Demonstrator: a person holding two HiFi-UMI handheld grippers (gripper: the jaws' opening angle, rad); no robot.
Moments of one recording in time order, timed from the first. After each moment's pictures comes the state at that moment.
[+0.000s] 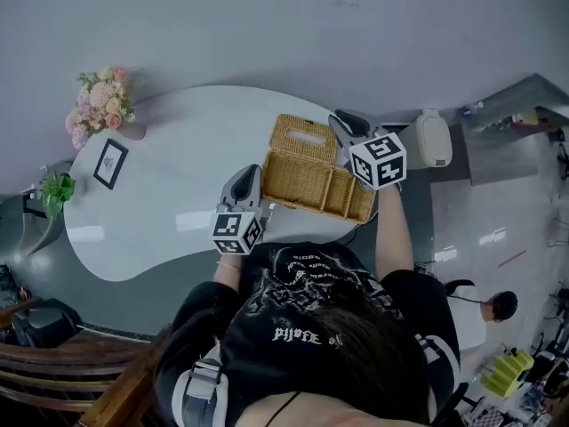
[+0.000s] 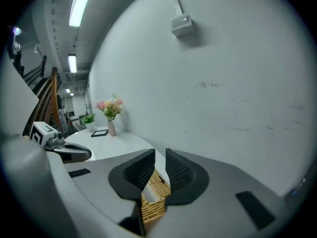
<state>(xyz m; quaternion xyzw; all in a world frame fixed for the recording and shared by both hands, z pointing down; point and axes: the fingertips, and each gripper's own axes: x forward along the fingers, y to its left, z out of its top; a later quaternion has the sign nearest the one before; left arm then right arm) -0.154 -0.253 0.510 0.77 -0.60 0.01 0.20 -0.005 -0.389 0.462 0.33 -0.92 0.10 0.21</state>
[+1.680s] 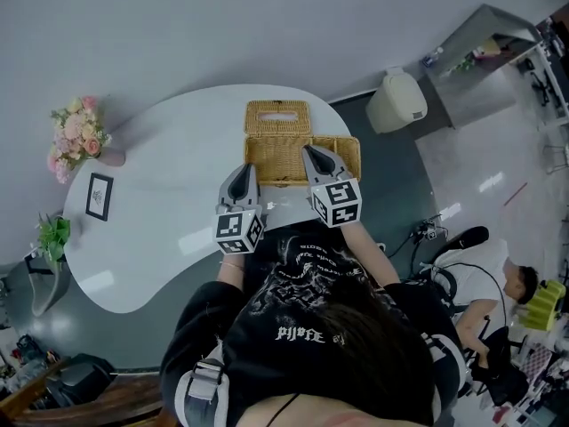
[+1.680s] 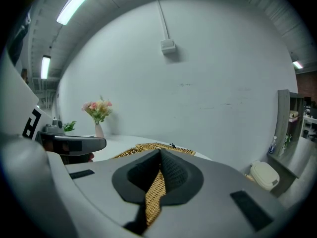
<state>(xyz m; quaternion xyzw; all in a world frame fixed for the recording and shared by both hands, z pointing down) -0.125 -0.214 0.515 0.82 -0.54 0.03 0.17 0.005 -0.243 0.520 0.50 -0.84 0.13 0.13</state>
